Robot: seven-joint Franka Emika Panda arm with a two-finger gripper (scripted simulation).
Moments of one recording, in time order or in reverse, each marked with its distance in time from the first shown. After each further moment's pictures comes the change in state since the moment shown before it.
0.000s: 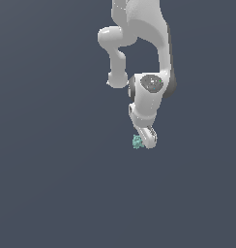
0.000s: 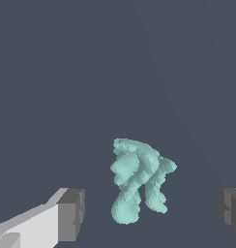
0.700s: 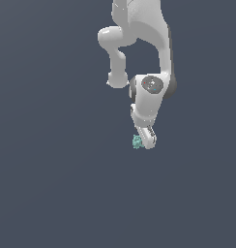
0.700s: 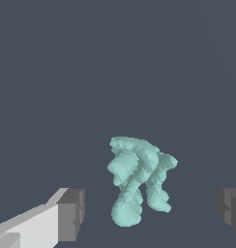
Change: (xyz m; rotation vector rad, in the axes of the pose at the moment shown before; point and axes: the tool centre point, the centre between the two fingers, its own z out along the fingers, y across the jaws) arm -0.004 0.001 0.006 0.000 0.002 0.068
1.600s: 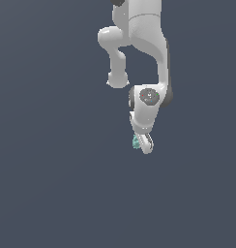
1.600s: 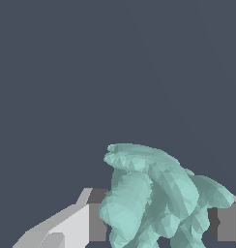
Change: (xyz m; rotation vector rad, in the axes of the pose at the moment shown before) arm 0.000 0.000 0.047 0.000 0.000 0.005
